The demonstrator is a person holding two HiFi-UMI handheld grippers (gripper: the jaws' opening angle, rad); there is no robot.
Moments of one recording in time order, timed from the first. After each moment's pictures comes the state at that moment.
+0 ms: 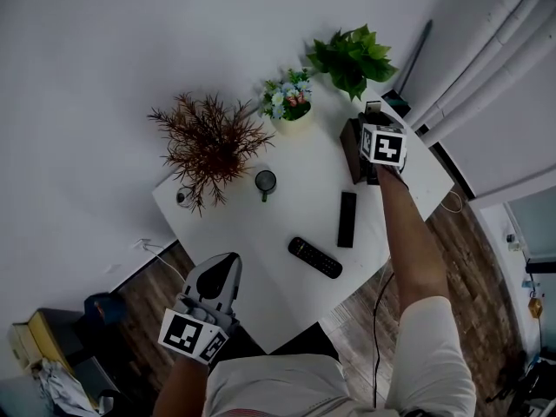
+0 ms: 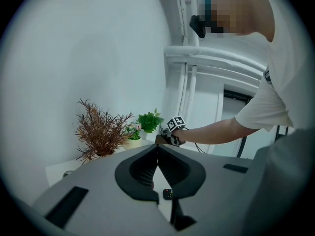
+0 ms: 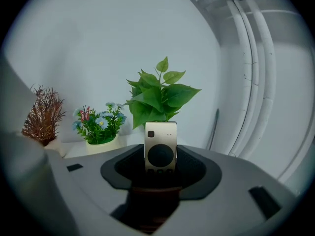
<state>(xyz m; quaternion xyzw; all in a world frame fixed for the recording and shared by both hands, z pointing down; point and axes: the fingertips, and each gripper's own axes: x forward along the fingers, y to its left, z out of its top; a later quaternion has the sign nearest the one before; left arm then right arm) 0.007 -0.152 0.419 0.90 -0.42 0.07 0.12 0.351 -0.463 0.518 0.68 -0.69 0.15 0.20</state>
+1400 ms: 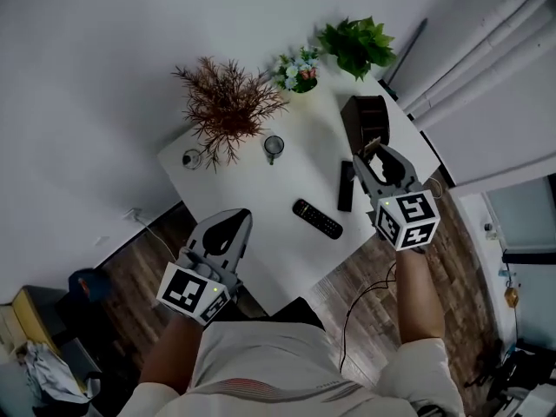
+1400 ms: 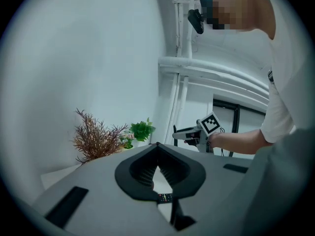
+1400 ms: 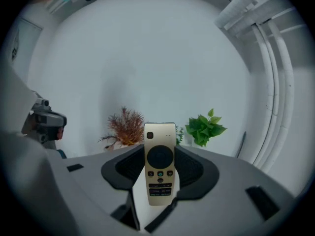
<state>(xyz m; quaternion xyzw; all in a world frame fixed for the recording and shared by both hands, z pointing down) -0.008 -0.134 0.379 0.92 -0.37 0.02 0.11 0.221 -0.235 0.397 0.53 -0.83 0.06 0.18</state>
